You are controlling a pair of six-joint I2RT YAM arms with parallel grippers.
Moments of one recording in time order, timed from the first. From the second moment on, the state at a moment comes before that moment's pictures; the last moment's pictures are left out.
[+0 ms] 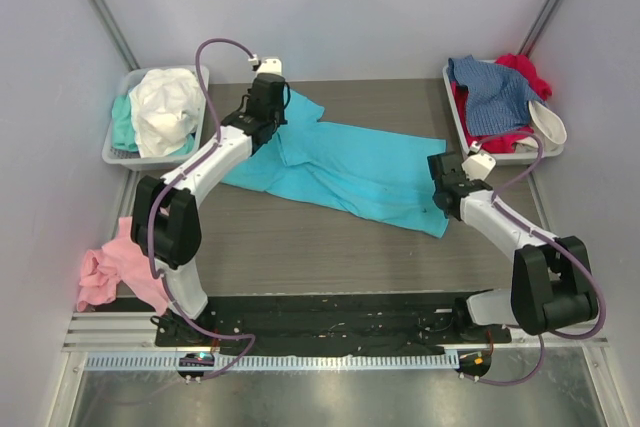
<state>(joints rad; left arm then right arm) -0.44 1.82 1.54 -0.25 -0.43 -0.21 0.22 1.33 0.75 -0.43 0.61 0.78</state>
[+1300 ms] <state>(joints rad) -0.43 1.69 1.28 -0.26 -0.58 -0.18 0.21 1.19 0.73 -0.41 0.49 0.73</state>
